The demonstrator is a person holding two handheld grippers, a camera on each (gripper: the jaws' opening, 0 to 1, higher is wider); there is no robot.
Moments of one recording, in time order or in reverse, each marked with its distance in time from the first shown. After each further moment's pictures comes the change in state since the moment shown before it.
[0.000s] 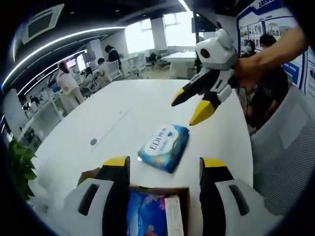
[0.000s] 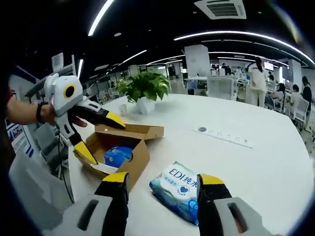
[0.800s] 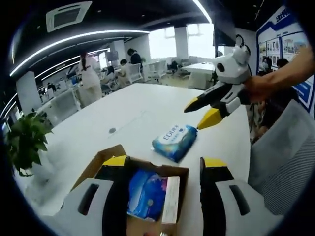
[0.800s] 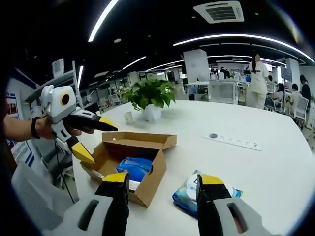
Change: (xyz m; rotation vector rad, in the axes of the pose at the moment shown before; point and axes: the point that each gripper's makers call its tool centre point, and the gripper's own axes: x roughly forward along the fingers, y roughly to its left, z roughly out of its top) left arm -0.067 0.006 -0.023 -0.131 -0.067 0.146; right arm 0.008 0.053 0.014 0.034 -0.057 0.004
